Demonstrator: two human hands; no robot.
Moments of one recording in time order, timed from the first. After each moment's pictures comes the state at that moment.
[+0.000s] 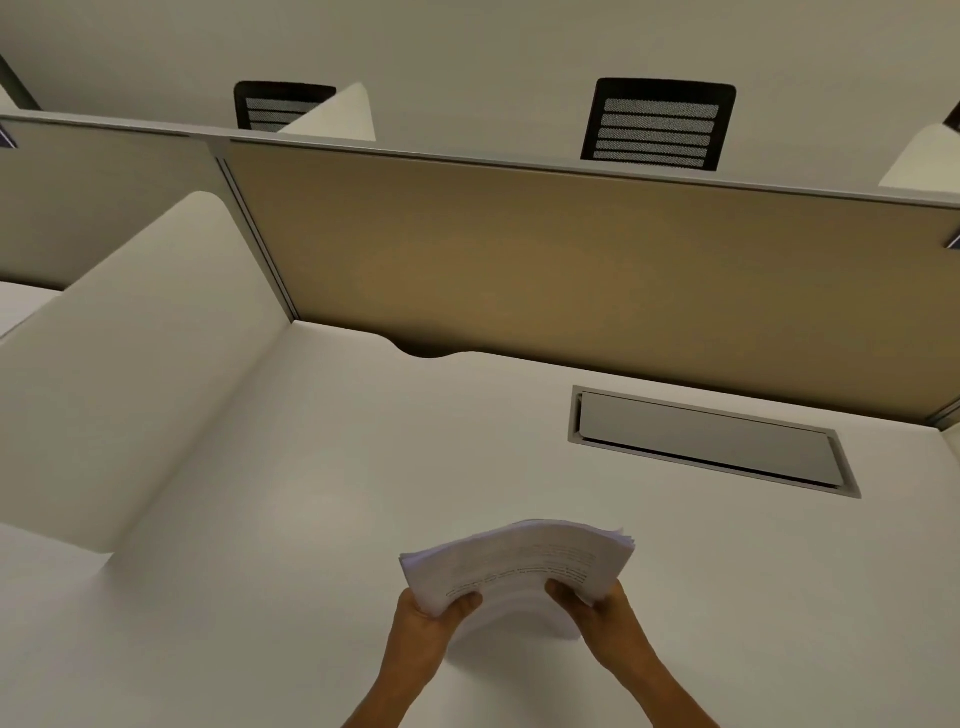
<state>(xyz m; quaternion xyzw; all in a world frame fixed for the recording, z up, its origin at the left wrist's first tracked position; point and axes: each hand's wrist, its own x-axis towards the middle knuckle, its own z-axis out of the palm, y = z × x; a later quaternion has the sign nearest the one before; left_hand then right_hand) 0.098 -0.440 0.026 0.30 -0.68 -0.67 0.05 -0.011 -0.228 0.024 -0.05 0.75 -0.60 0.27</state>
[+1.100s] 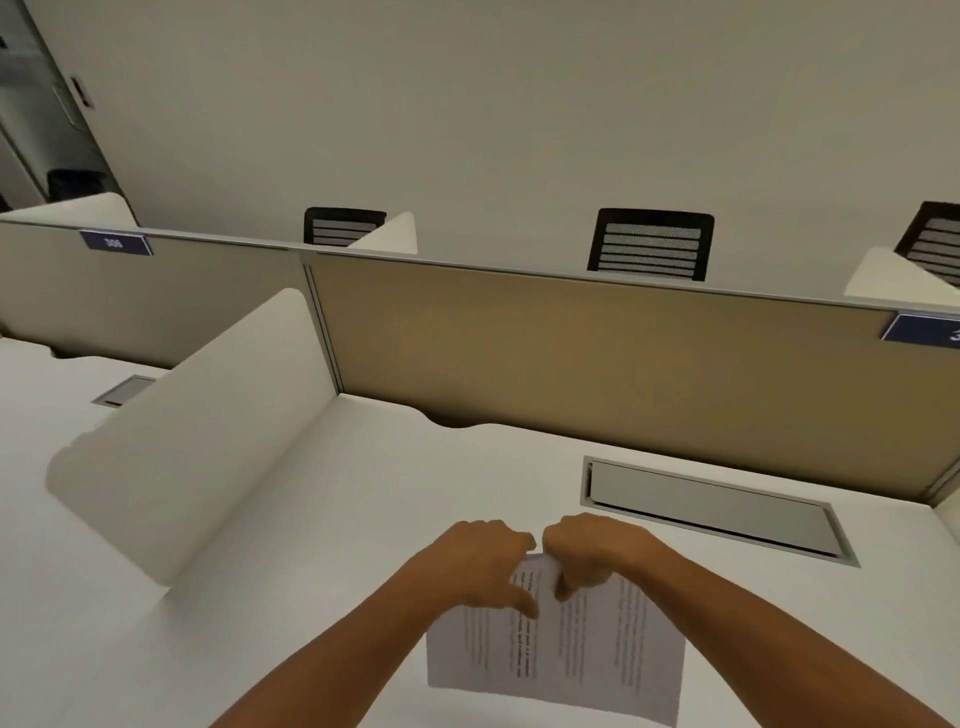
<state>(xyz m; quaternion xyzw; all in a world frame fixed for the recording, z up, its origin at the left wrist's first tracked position) 0.052 -0.432 0.219 -0.01 -0.97 -0.12 -0.19 -0.057 -0.298 0.194 -0.42 0.86 0.09 0.28</state>
